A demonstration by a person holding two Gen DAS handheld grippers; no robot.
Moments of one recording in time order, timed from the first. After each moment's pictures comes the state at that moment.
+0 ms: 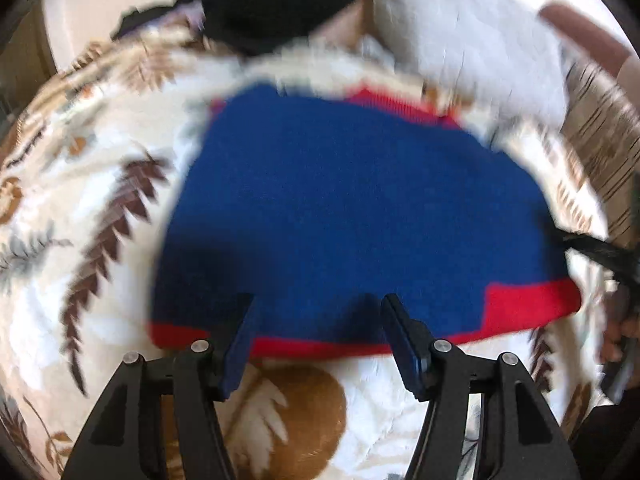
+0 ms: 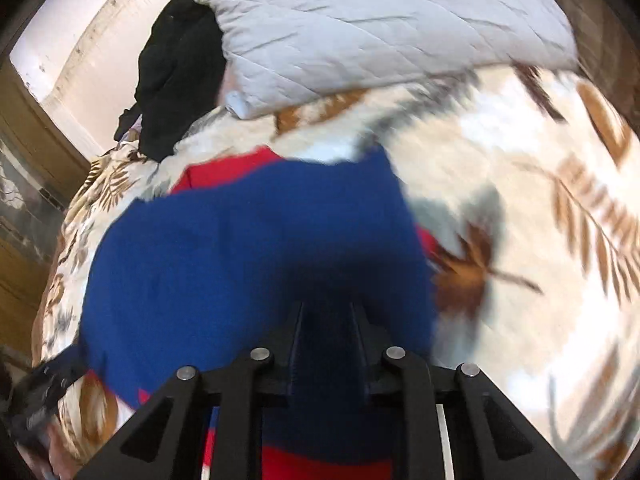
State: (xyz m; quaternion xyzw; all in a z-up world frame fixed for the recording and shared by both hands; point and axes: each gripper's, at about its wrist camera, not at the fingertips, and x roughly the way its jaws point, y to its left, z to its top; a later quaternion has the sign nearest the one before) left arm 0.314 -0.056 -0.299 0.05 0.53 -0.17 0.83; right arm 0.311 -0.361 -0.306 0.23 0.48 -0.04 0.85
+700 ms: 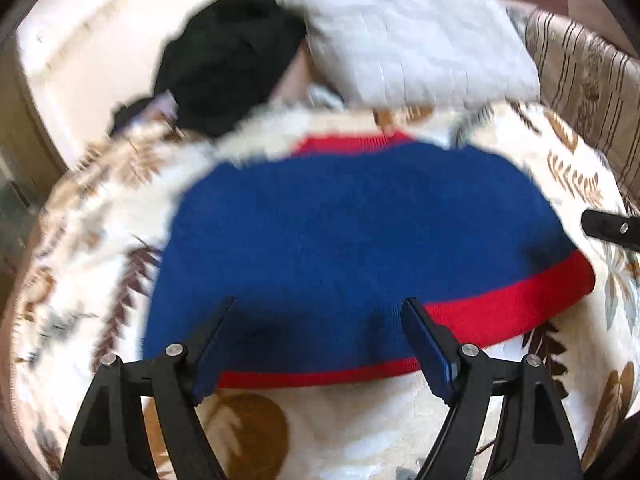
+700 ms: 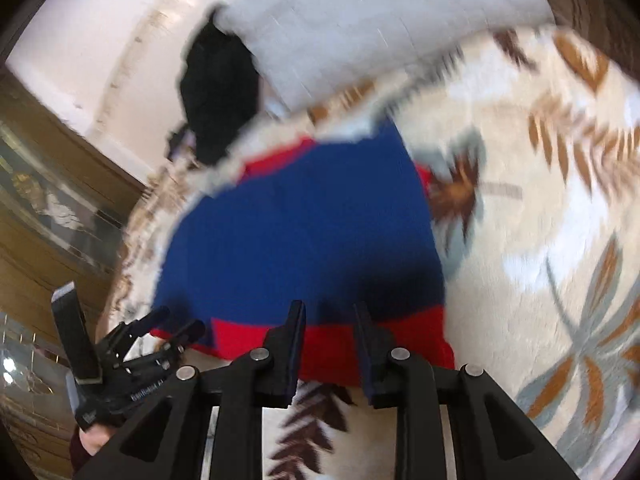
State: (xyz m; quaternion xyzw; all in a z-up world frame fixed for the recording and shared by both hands) left arm 0.287 -0.111 -0.259 0.15 0.39 -0.17 0.89; right arm 0.233 -0.352 -0.271 0.30 0.41 0.04 0.86
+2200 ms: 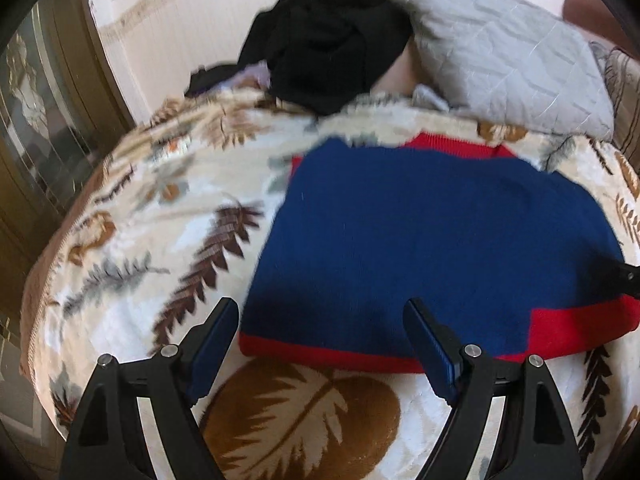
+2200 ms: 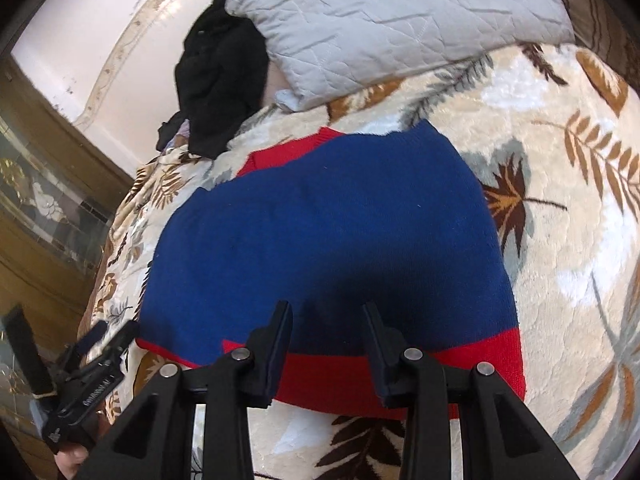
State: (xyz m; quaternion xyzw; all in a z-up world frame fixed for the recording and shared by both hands) left arm 0.310 -0.048 -0.274 0.11 0.43 -0.05 0.89; right arm 0.273 -0.310 -0.287 0.29 0.45 0.00 0.85
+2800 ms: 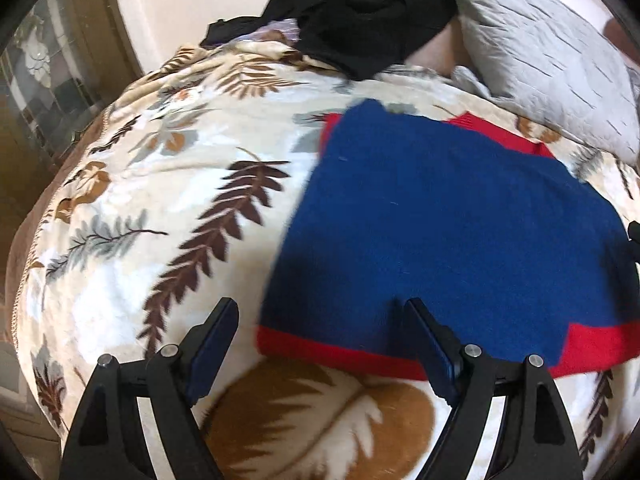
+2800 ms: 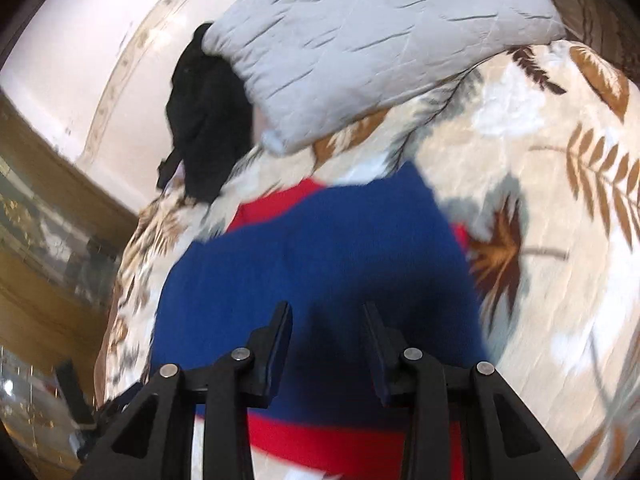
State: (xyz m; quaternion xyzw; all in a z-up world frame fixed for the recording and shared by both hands) left arm 0.335 -0.017 -0.290 0.06 0.48 -0.02 0.87; right arm 0.305 -0.358 -0.288 0.34 0.41 0.00 0.85
